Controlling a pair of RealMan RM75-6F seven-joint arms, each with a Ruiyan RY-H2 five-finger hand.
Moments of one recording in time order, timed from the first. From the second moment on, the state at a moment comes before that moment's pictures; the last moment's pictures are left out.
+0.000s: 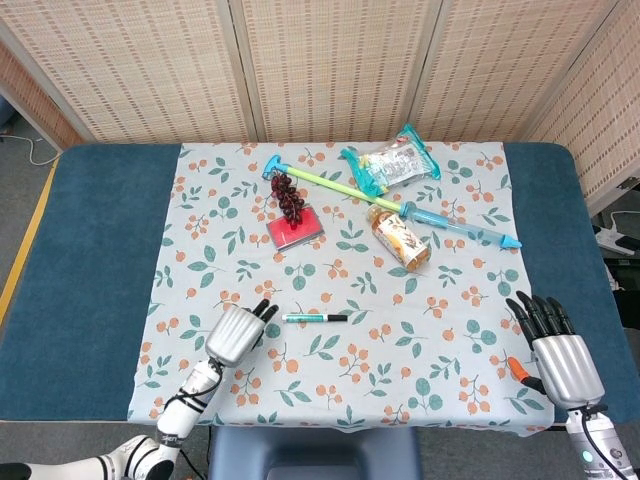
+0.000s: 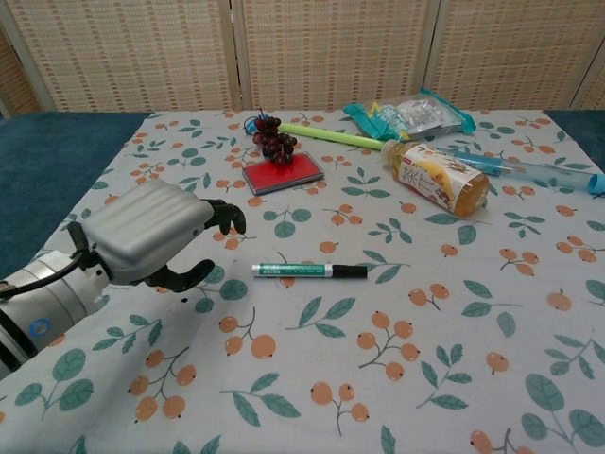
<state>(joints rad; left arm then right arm) -0.52 -1.83 -0.16 -1.29 1.55 1.11 0.63 0.08 -1.11 0.00 -1.72 -1.57 1.43 -0.19</state>
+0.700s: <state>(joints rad) -0.65 -2.01 -0.15 -1.06 1.51 1.07 0.65 0.09 -1.12 0.01 -1.71 -1.54 1.41 -0.19</state>
